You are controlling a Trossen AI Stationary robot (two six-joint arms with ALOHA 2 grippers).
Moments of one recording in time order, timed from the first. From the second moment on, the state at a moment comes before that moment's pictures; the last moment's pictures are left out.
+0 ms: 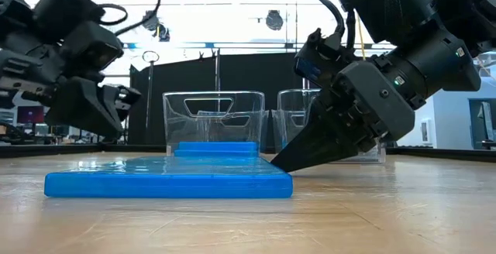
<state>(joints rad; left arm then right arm) -0.20 1.30 0.21 0.49 0.09 0.05 0.38 1.98 0.75 0.62 0.34 0.36</state>
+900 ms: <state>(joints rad) -0.30 1.69 0.35 0.63 -0.06 0.38 0.38 1.98 0.75 0.61 0.34 0.34</state>
